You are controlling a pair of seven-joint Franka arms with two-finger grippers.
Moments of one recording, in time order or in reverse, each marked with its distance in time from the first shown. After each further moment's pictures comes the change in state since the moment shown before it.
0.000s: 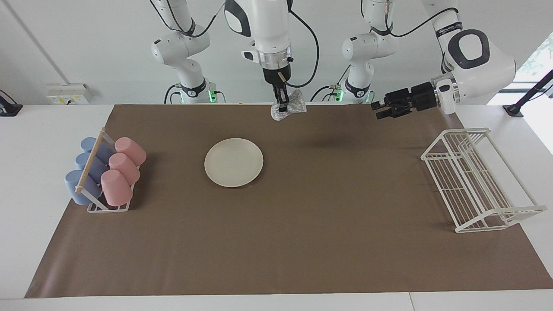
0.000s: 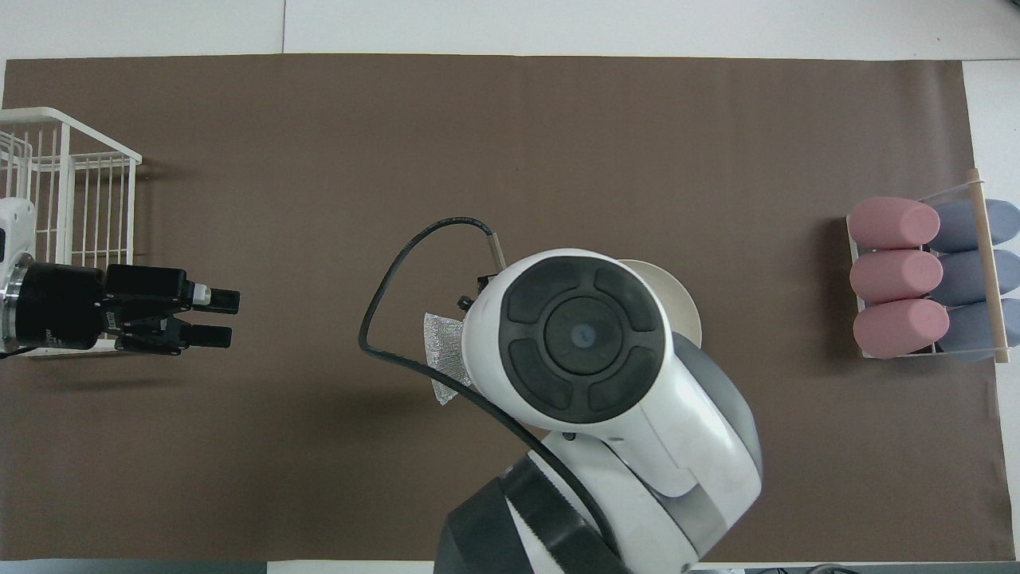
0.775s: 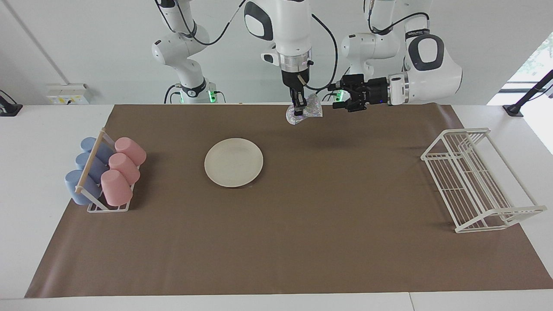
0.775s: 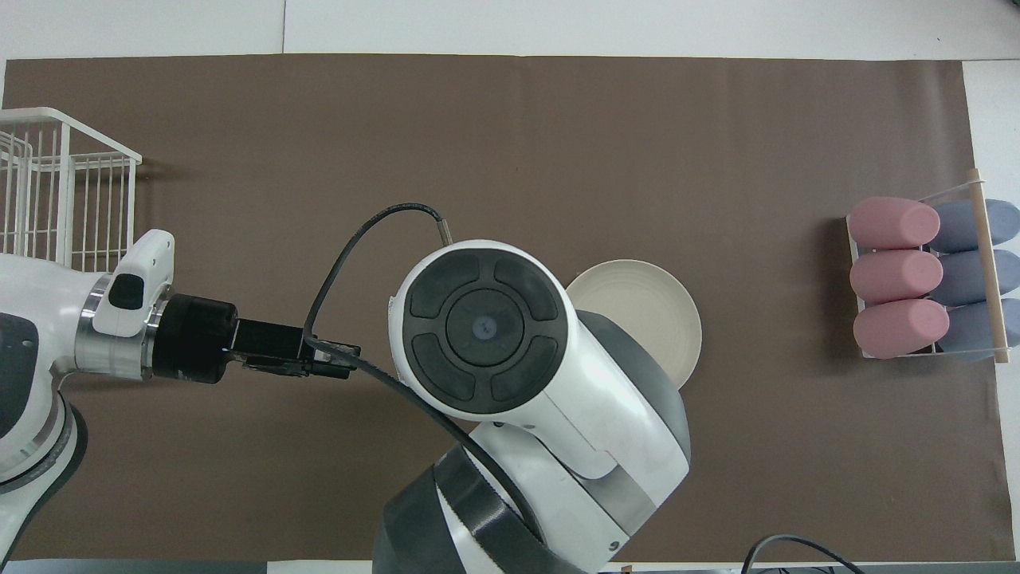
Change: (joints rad) left arm -0.245 -0.051 -0.017 -0.113 -0.173 0.103 0.193; right arm 0.032 0.095 0.000 0.123 -0.042 -0.003 0.045
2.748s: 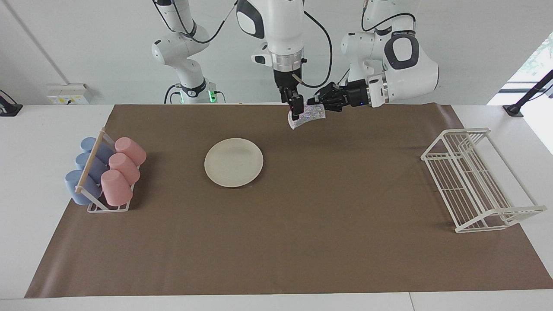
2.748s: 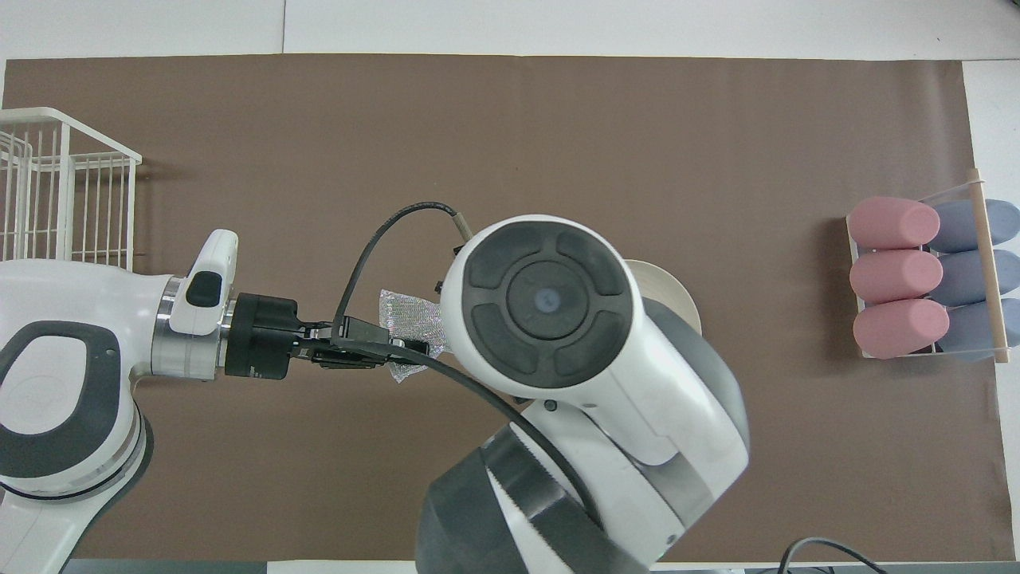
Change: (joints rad) left arm -0.130 0.000 0.014 -0.011 -0.033 0.178 -0.101; right arm -0.058 -0.055 -0.013 -0.034 -0.001 -0.049 -0.335
